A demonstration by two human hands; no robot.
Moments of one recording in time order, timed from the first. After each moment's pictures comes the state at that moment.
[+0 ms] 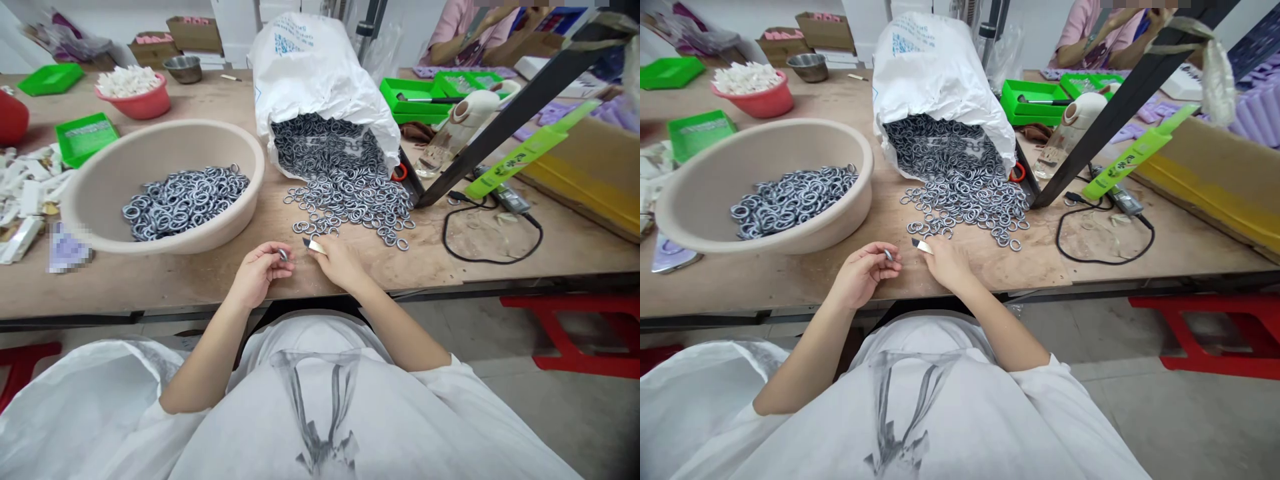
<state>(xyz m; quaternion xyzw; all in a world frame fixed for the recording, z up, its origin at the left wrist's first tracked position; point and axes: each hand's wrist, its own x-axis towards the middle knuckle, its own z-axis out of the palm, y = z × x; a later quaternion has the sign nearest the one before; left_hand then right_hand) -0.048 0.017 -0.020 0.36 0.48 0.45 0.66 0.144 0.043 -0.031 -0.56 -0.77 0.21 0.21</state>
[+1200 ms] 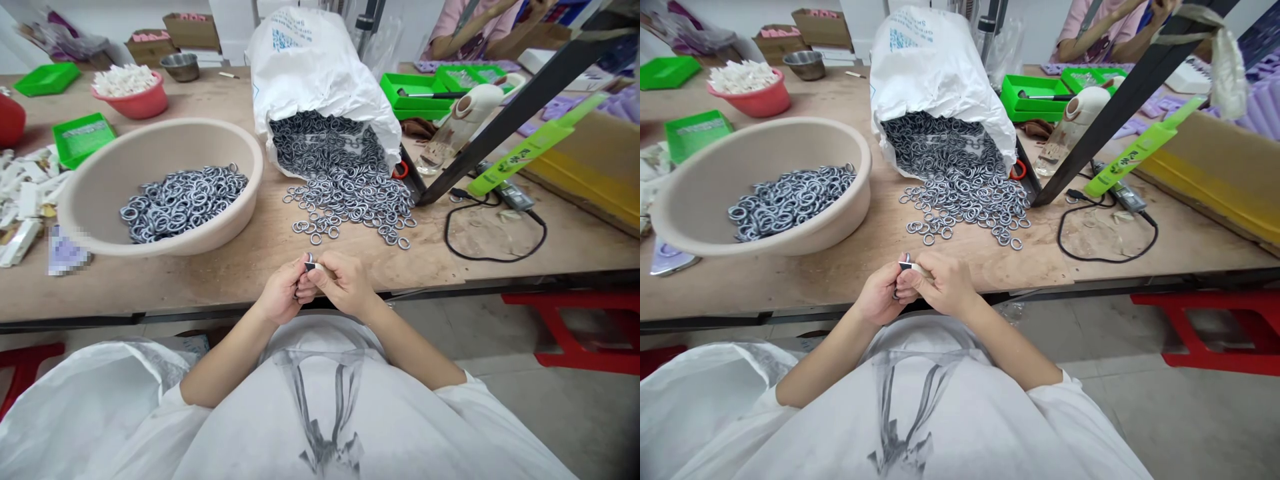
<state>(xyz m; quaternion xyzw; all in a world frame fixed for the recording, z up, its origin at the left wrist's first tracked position) -0.002 -0.006 -0.016 0.26 0.32 0.40 0.82 0.148 -0.002 -0.012 -0.43 -0.78 0.26 0.38</state>
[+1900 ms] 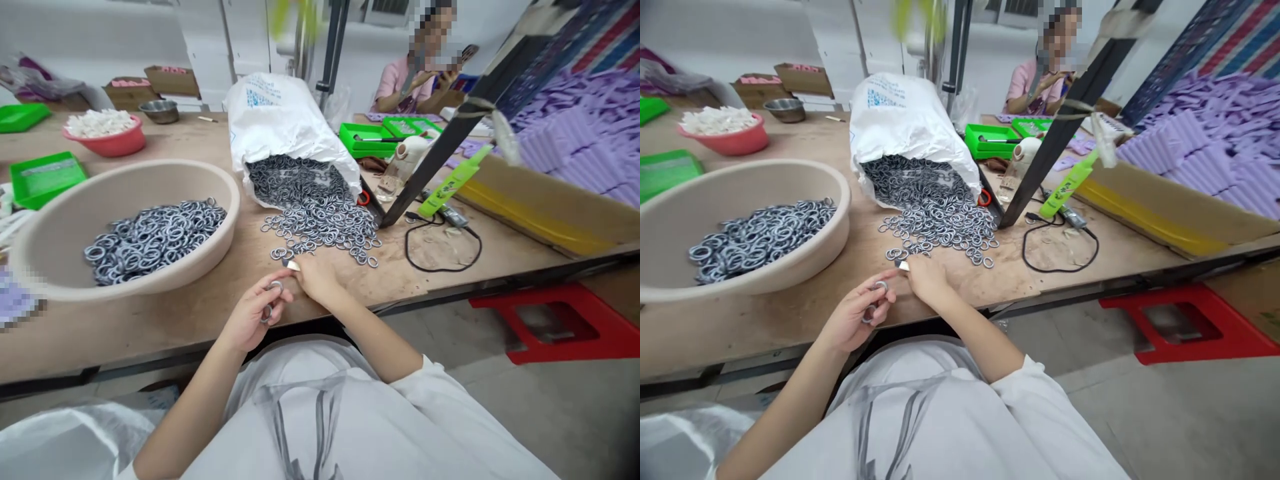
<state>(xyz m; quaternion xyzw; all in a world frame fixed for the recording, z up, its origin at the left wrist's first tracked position) -0.028 0.003 -0.017 0.33 0.38 0.43 0.75 0.141 0.056 -0.027 -0.62 -0.77 0.14 0.12</state>
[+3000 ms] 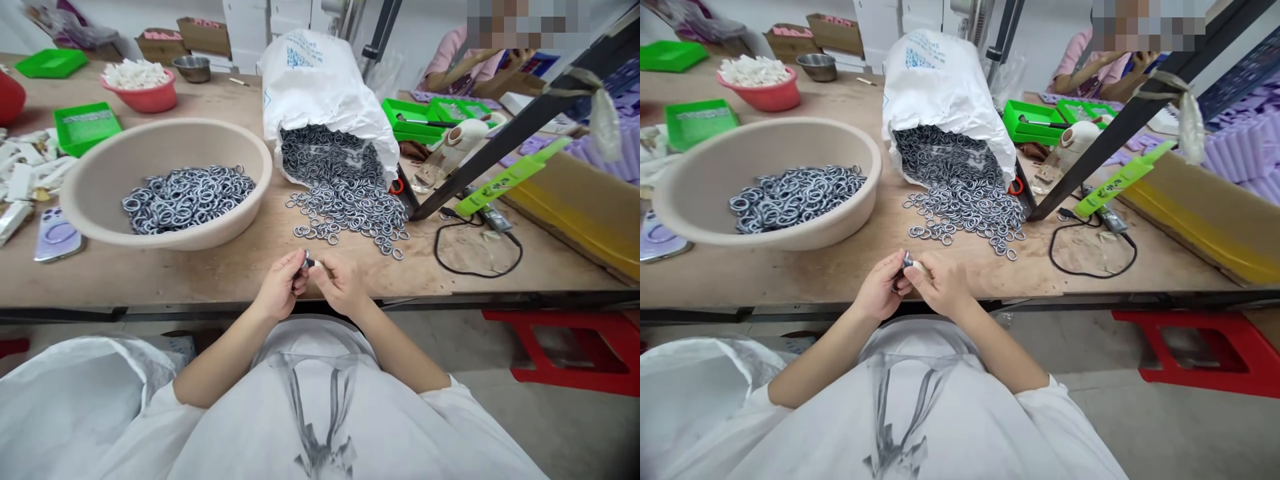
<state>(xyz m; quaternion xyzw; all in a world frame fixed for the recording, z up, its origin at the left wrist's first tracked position) 0.000 -0.001 -0.016 0.26 0.36 0.51 0.74 0.146 0.007 -0.016 -0.41 -0.76 0.26 0.42</state>
